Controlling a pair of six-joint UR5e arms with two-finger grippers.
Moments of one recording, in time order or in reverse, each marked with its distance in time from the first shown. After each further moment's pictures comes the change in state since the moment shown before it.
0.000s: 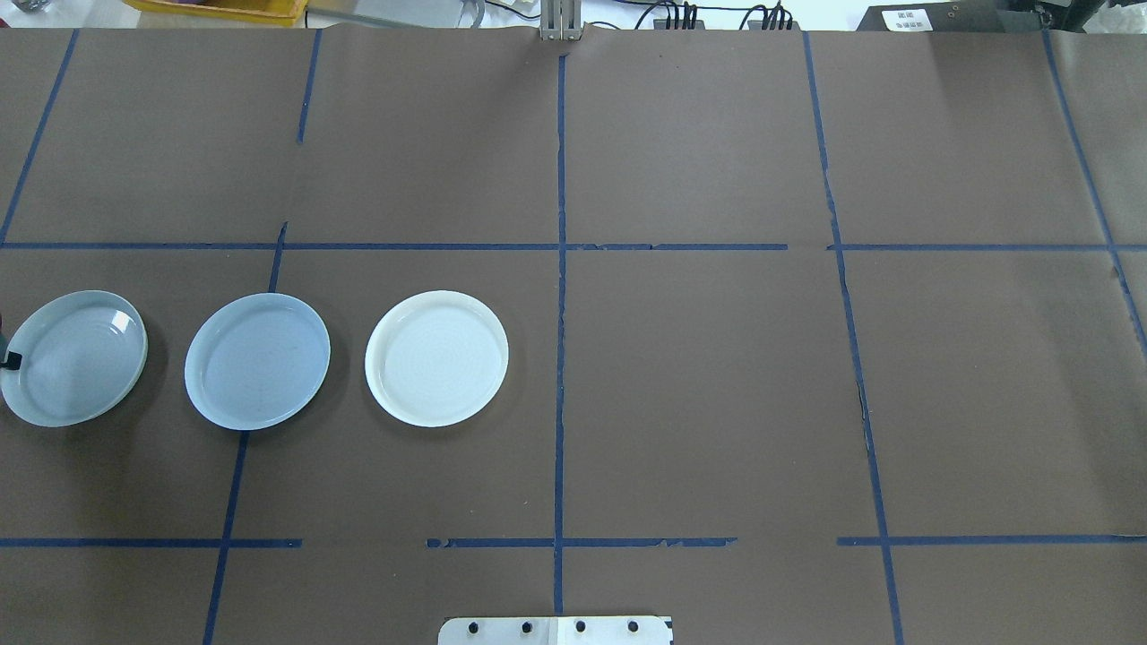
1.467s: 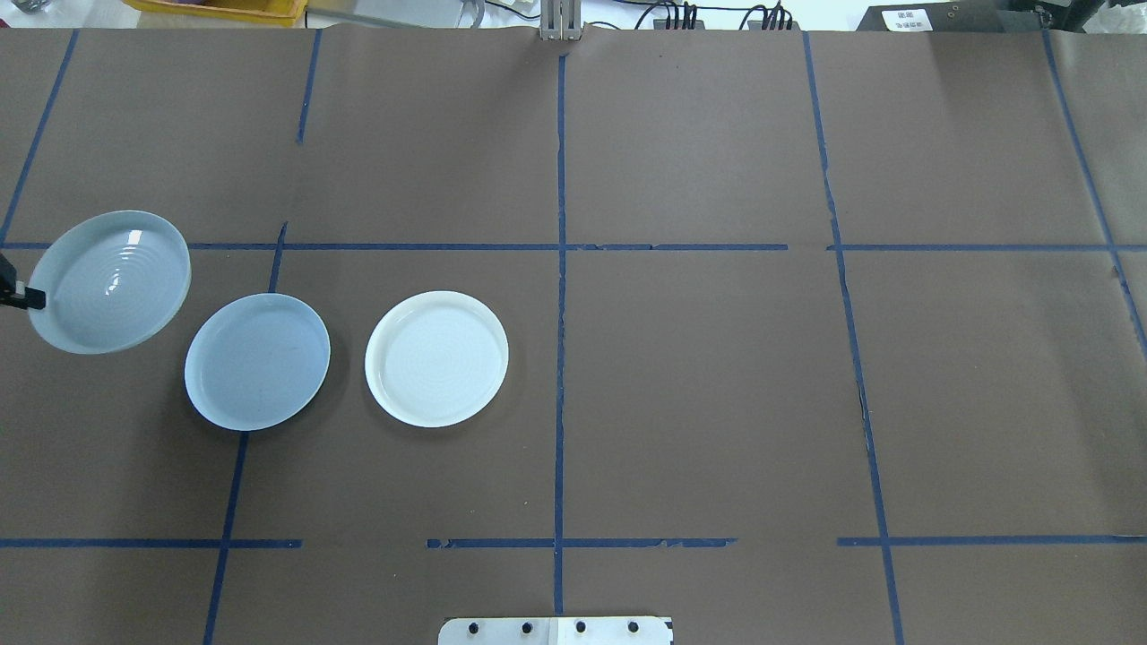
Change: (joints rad) left arm -0.067 -0.052 -0.198 0.004 -0.178 -0.400; right arm 0.001 0.000 0.000 0.000 0.001 0.001
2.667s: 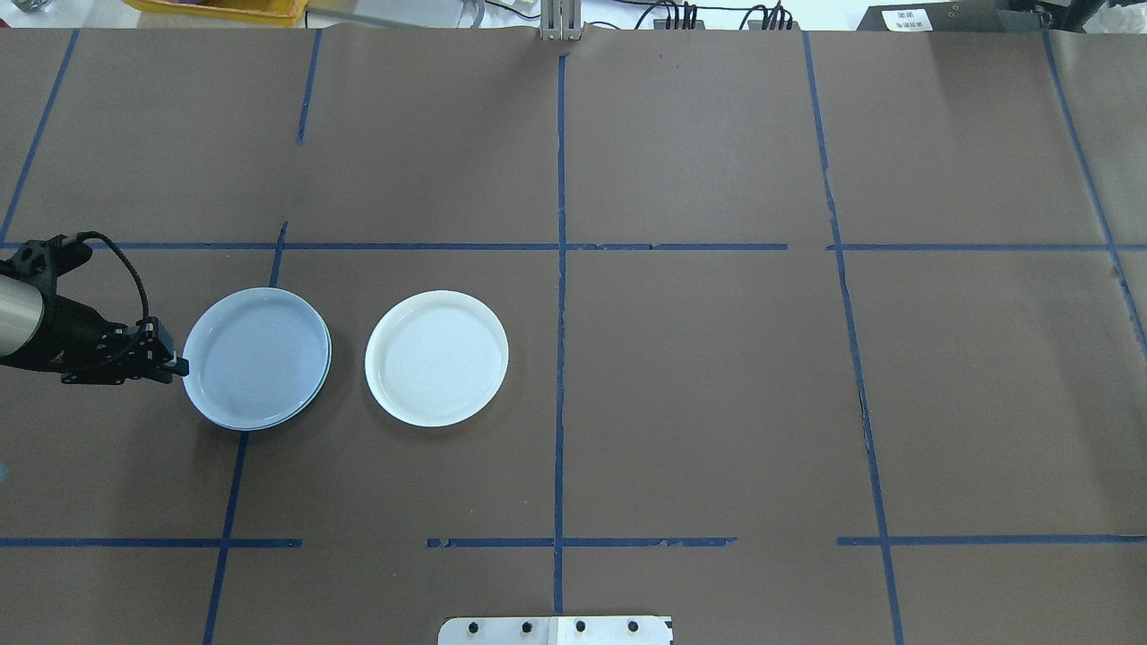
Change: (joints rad) left arm 0.298 -0.021 -0.075 -0.012 0.166 -0.237; right arm -0.001 0.000 0.000 0.000 0.000 0.000
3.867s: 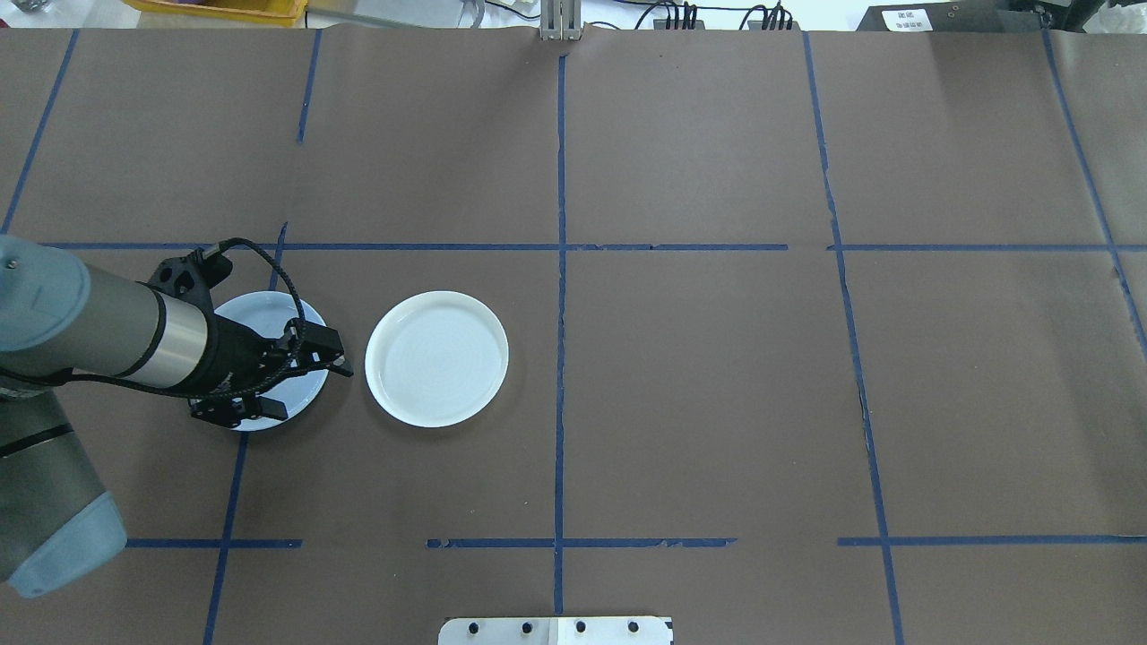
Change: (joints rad) left arm 0.275 -0.246 -0.225 0.349 0.268 -0.437; right arm 0.000 0.000 0.000 0.000 0.000 0.000
